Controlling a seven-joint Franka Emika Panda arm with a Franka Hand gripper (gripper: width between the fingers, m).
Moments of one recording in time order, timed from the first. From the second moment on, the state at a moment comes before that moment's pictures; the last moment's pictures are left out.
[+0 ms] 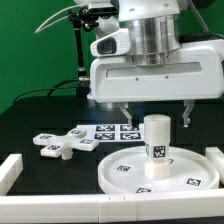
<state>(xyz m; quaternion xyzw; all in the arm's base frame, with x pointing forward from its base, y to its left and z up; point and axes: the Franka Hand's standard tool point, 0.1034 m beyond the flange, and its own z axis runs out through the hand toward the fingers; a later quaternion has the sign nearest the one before) 0.561 0.033 0.092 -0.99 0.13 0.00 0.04</state>
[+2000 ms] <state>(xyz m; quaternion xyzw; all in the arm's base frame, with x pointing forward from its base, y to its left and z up) 0.561 0.030 0.083 -0.75 -0.66 0.01 -0.02</state>
